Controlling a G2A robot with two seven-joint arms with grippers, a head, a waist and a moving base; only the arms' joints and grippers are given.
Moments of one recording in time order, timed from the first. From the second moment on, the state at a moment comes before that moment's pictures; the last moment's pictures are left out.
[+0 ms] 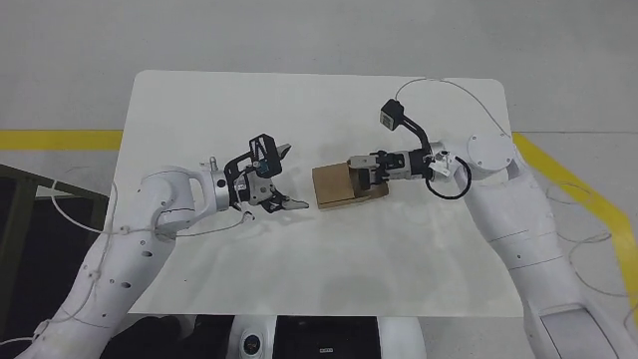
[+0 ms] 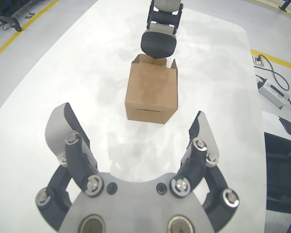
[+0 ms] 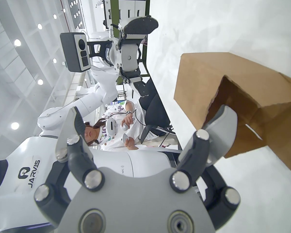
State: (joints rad) left arm 1.13 -0.95 -1.14 -1.72 1.03 -0.82 -0.33; right arm -0.82 -1.20 1.14 -1.26 0.30 -0.10 1.38
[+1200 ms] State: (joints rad) left arm 1.09 -0.99 -1.00 -1.63 1.28 -0.71 -0.14; right arm -0.98 -1.15 1.20 -1.38 0.29 -0.06 1.38
